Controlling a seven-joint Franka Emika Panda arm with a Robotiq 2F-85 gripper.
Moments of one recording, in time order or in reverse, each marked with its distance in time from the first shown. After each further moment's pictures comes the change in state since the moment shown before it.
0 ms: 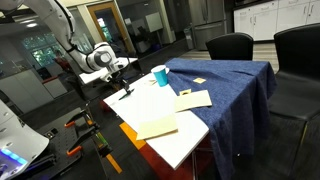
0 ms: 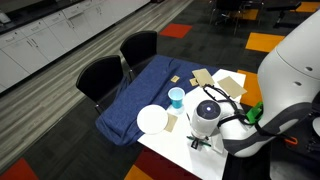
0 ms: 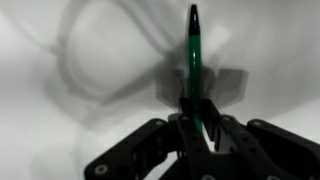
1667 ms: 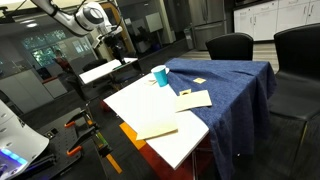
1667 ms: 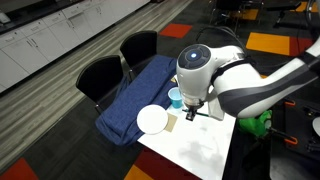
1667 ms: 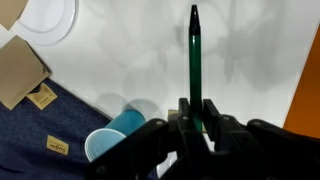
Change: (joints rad) arm -0.139 -0.379 0.086 0.091 -0.190 -0.575 -0.034
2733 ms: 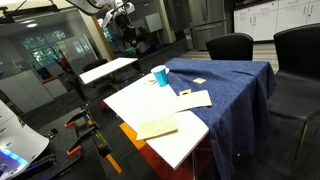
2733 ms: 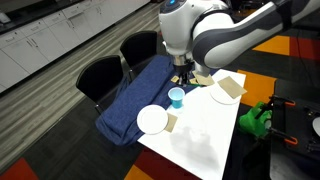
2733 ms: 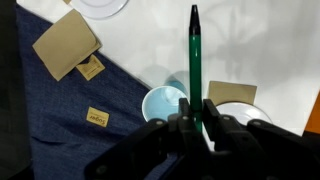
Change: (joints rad) arm -0.210 0.012 0.059 0.239 0.005 -0.236 -0.228
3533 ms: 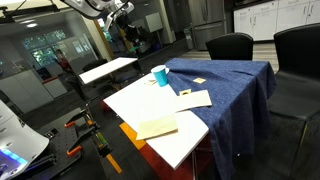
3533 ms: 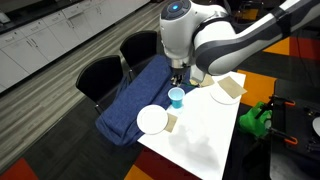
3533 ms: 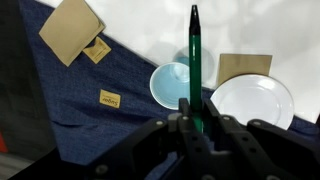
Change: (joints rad) arm 0.011 0.010 0.001 -0.017 -0.116 0.115 0.178
